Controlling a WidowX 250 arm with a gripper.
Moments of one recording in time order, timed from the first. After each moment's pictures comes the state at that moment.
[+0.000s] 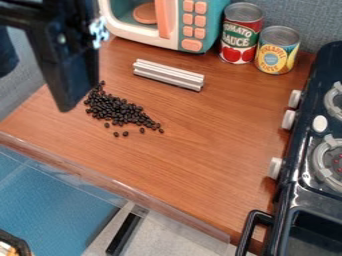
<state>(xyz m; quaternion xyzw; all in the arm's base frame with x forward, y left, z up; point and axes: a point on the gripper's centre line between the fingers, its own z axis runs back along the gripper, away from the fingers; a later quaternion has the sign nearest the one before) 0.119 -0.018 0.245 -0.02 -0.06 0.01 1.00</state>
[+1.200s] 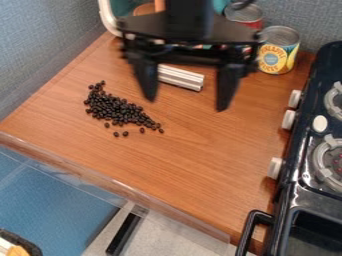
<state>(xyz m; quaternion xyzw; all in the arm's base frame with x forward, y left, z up) 0.228 -0.069 0.175 0.00 -0.10 0.15 0.98</state>
